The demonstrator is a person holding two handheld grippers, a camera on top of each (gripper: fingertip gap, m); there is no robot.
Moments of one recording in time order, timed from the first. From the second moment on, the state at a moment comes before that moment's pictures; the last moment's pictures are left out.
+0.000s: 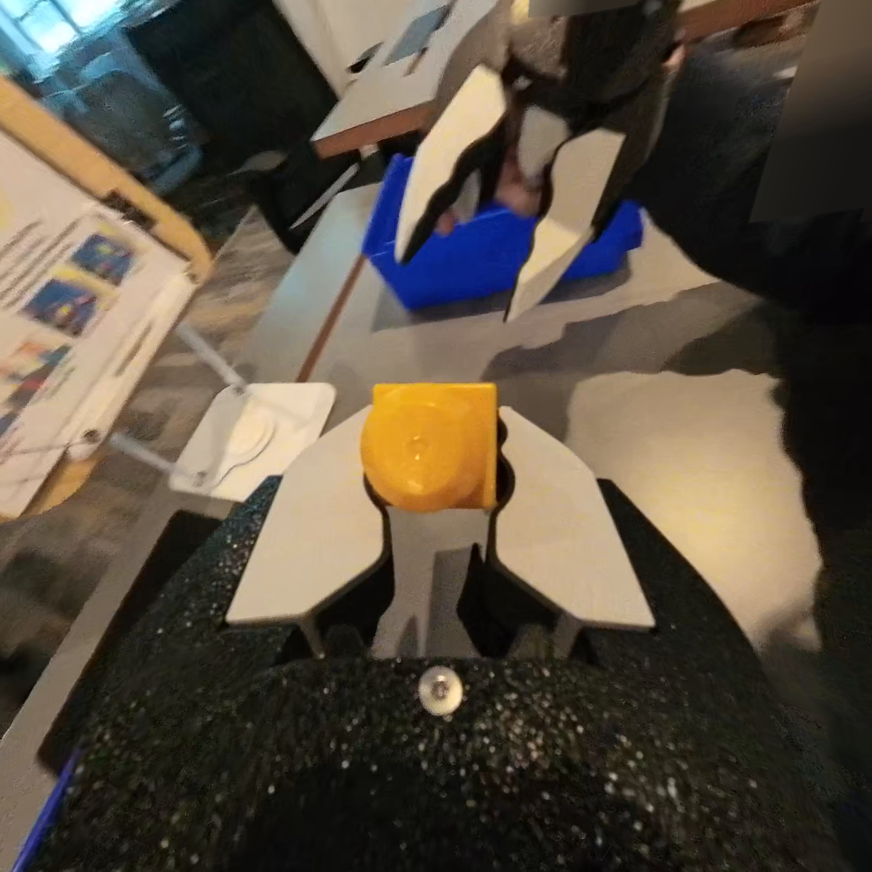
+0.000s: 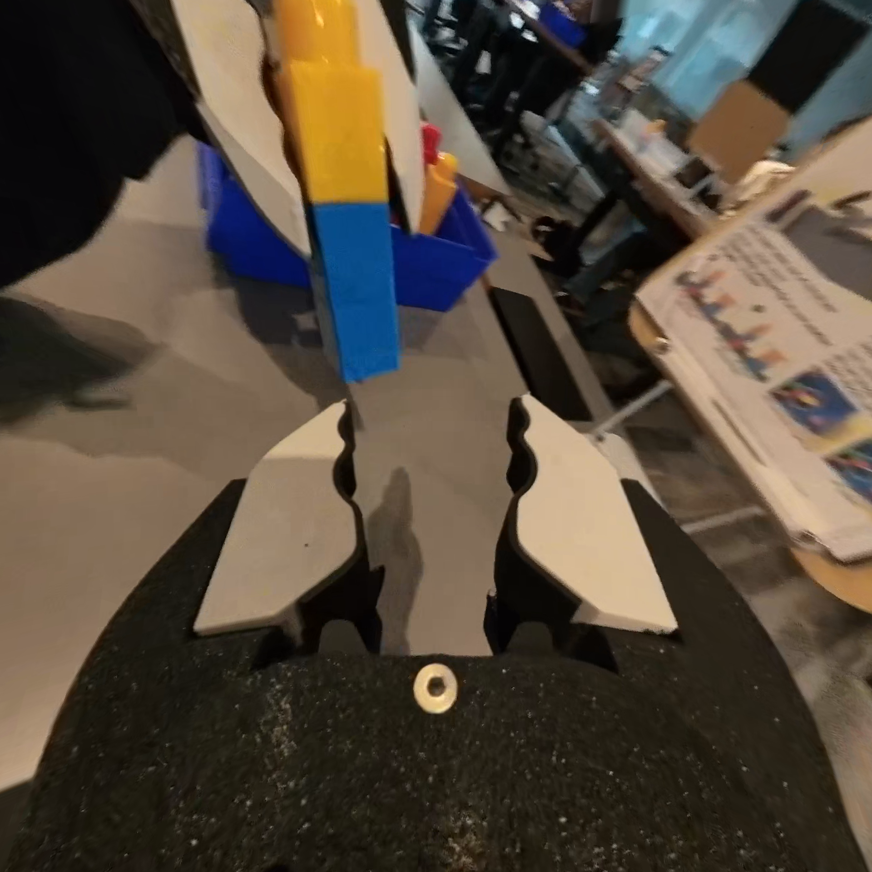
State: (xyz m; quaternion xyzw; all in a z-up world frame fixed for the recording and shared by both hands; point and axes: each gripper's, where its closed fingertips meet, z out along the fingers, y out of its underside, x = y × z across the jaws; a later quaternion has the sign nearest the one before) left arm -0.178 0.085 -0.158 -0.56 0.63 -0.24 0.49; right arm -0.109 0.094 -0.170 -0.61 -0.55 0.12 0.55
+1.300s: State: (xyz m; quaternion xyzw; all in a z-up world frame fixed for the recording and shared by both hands) left arm -0.153 0.103 -0.092 -0.46 0.46 -0.47 0.60; right arm -0.144 0.096 -0.132 -0.52 -0.46 0.31 0.65
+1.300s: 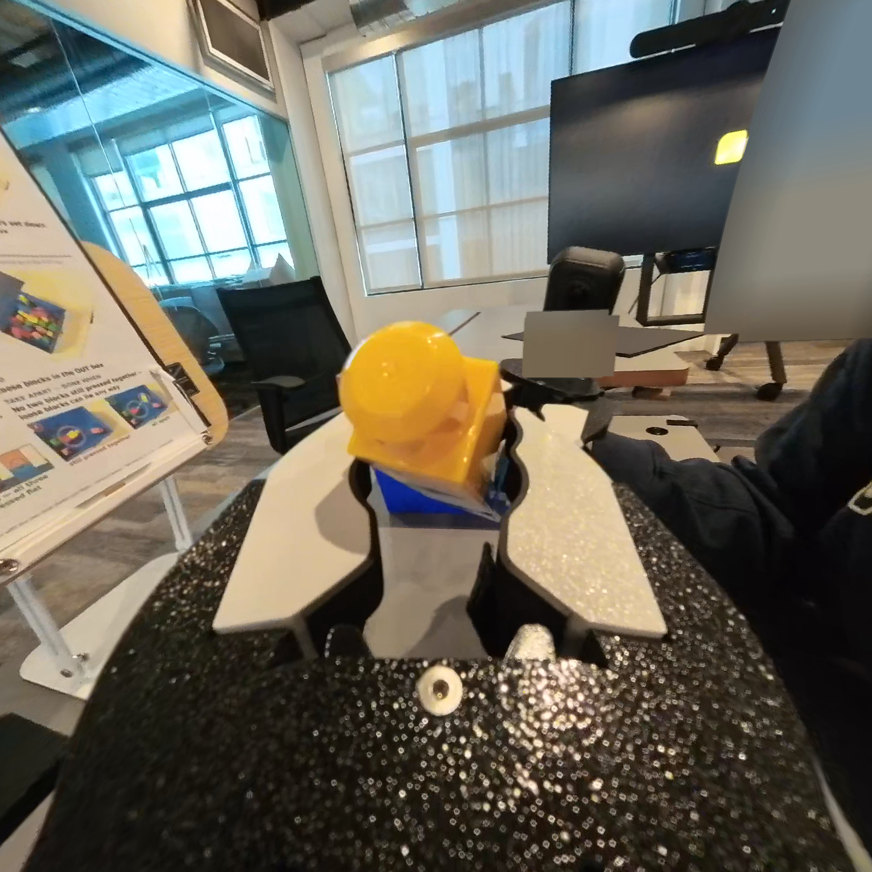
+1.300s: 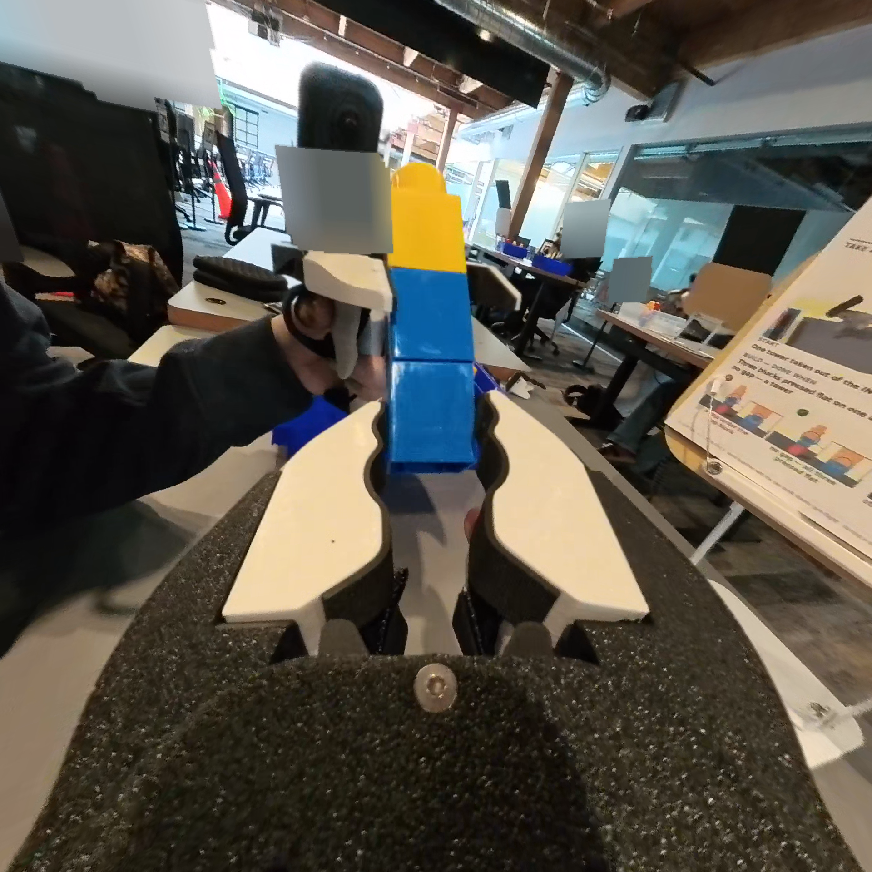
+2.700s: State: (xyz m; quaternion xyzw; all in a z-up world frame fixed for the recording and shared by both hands) left arm -0.128 0.131 -0.123 -0.56 0.45 -0.36 0.60; right arm 0.212 0.070 -0.301 -0.97 -0.09 -0.17 0.17
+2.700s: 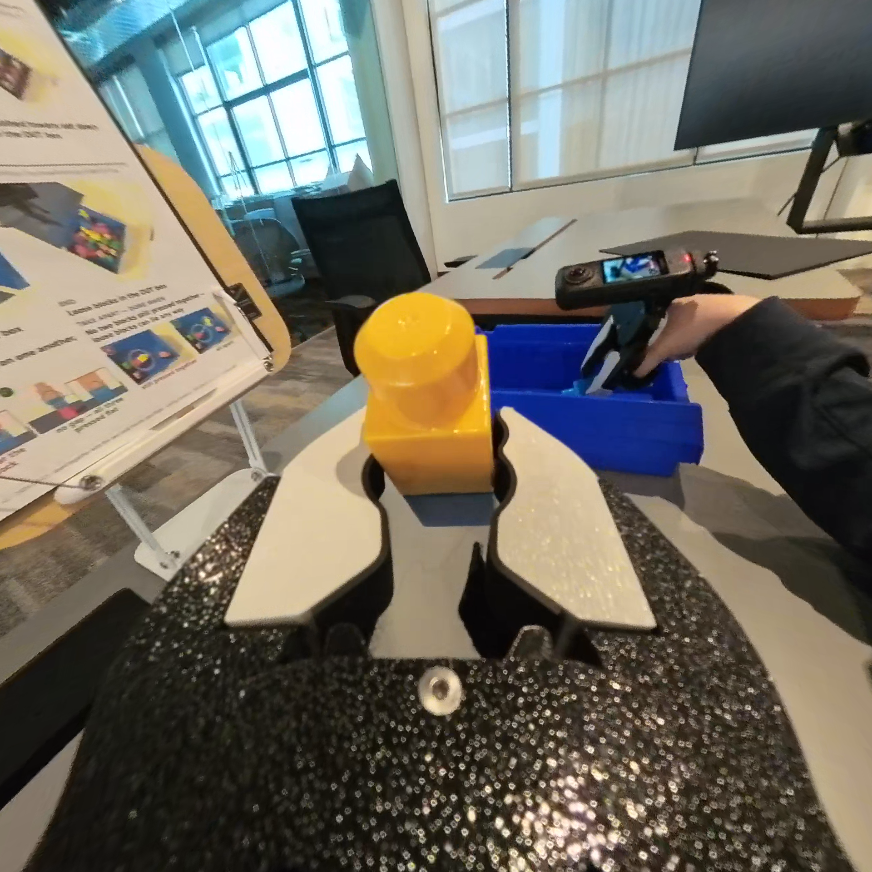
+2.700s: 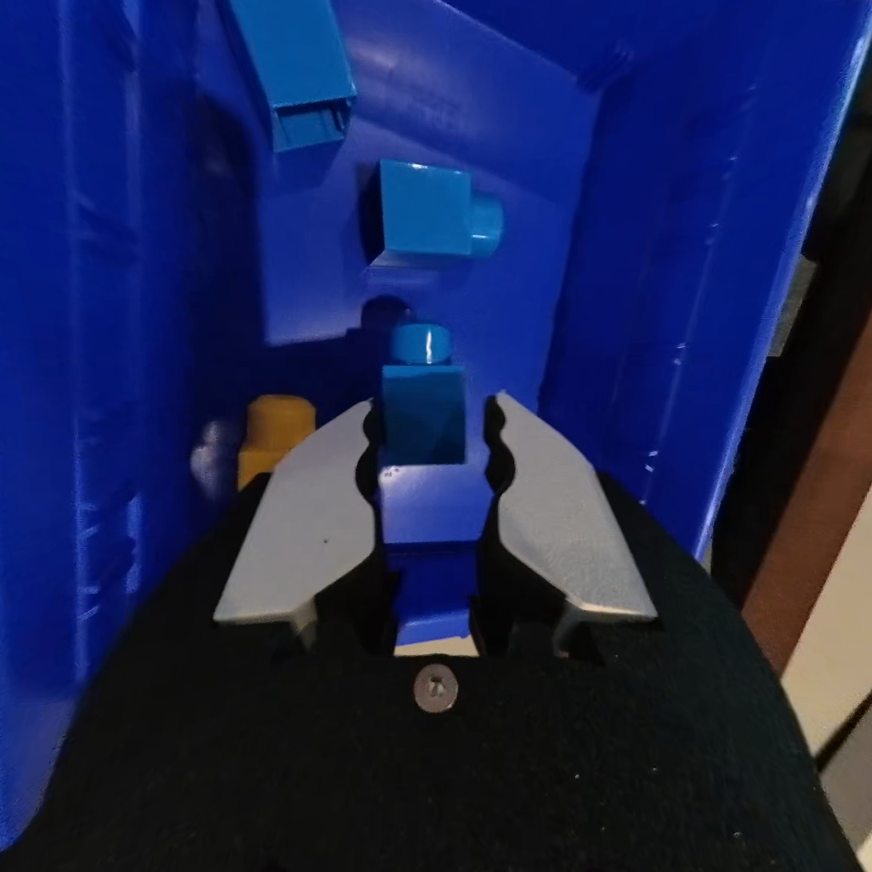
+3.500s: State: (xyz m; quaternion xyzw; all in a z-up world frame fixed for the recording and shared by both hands) left arm -0.080 0.072 -0.190 -0.49 0.68 -0.27 0.48; right arm -0.121 0.066 -0.146 -0.58 -0.56 0.15 0.57
